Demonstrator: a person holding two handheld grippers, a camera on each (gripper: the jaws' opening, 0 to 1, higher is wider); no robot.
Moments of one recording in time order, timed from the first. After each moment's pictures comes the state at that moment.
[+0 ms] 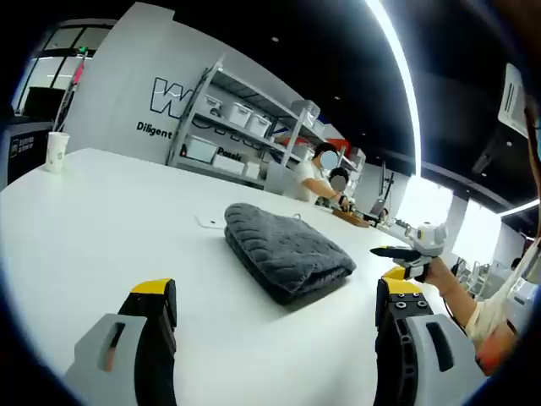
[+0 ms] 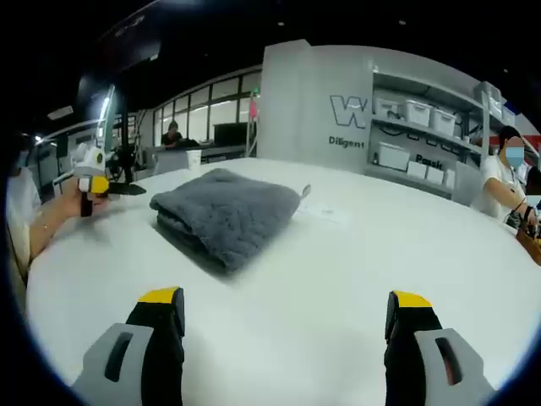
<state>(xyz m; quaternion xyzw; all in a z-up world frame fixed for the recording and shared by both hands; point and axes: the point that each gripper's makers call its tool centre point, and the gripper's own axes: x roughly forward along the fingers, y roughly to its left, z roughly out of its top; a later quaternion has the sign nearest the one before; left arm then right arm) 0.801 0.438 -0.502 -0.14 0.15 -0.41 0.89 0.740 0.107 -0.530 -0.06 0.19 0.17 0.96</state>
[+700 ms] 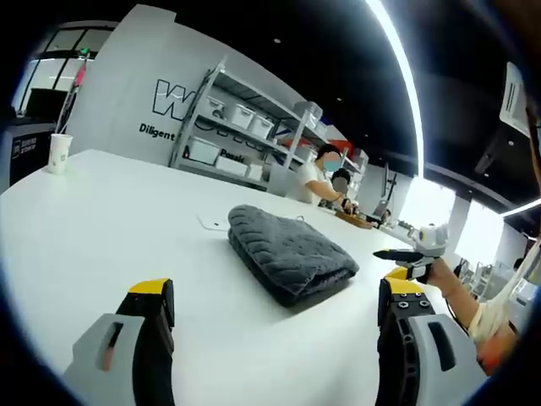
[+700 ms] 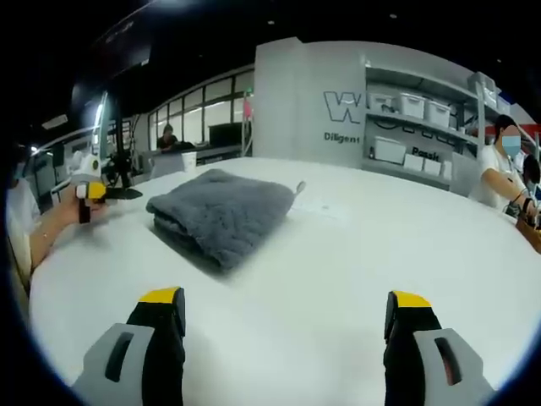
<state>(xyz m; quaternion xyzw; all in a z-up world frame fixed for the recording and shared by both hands) 0.805 0.440 -0.502 -0.14 0.14 -0.41 0.89 0.739 0.106 -0.533 -0.04 0.20 0.17 0.96</state>
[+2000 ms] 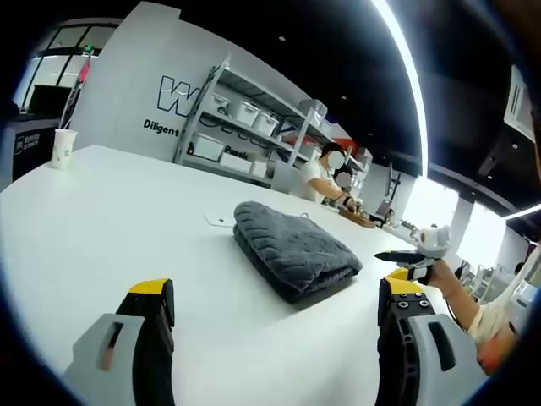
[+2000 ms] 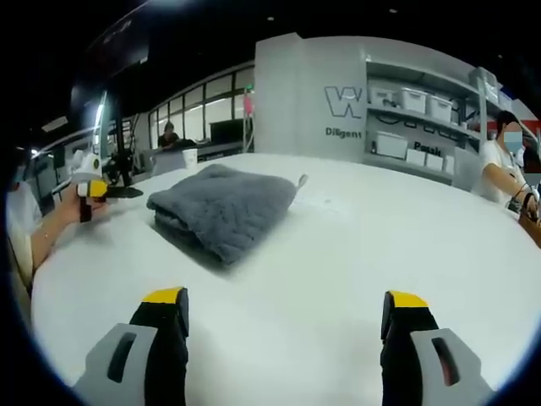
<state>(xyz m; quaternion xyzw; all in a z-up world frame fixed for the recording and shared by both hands) 0.806 0.444 -0.506 -0.14 0.15 -0.40 0.89 0.739 0.106 -0.539 -0.04 0.21 0.17 0.96</state>
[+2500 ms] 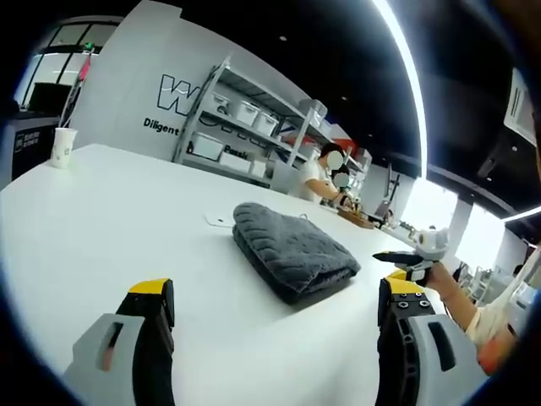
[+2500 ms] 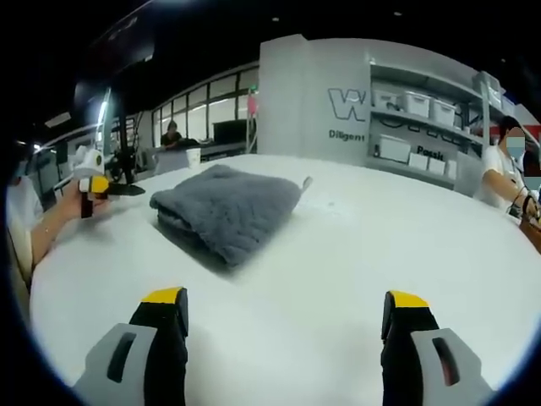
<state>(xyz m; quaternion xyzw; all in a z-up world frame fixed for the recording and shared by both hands) 0.804 0.446 -0.503 -0.15 0.16 -0.40 0.89 0.739 0.111 -0.536 -0.05 0.20 0.18 0.96</state>
